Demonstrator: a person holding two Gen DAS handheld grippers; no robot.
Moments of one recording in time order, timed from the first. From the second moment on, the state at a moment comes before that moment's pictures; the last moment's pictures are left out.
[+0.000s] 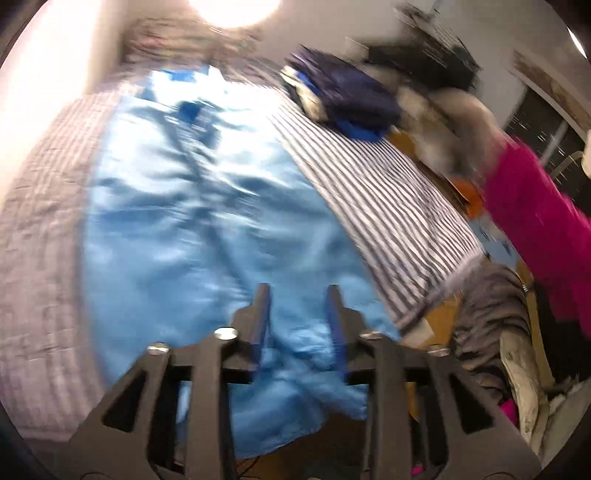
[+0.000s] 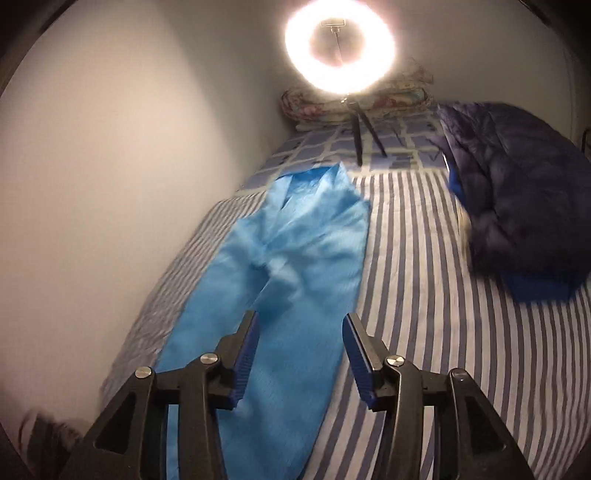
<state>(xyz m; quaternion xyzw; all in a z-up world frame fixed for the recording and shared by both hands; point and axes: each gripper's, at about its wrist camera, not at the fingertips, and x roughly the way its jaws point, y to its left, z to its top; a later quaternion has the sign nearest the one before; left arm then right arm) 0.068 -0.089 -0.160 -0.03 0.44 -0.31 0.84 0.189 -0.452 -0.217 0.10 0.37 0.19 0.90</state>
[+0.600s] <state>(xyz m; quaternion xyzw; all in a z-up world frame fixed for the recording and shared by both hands) 0.111 0.053 -0.248 -0.30 0.57 -0.15 0.75 0.045 -0.443 -0.375 0.20 0.56 0.20 0.78</state>
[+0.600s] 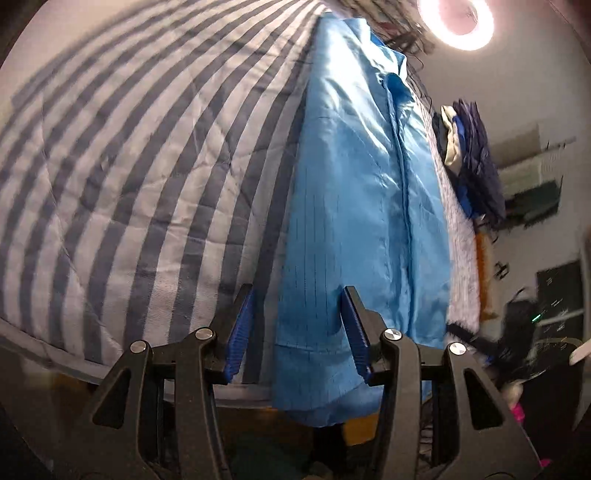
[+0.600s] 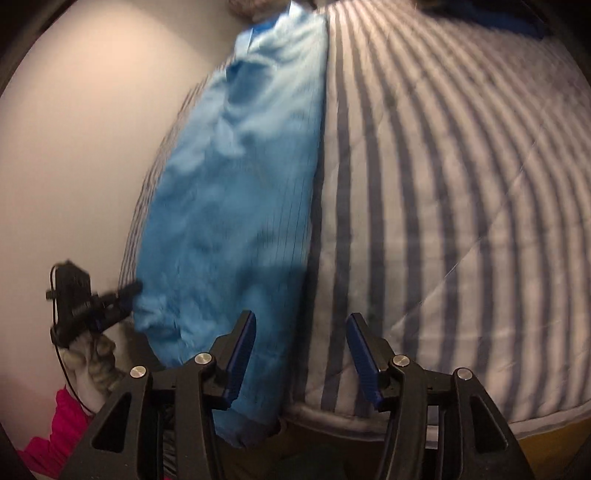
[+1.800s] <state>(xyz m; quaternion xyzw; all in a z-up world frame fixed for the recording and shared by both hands) 0.056 -0.019 -0.215 -0.28 0.57 -0.26 0.72 0.024 -0.464 -0.356 0.31 0.56 0.32 0.70</state>
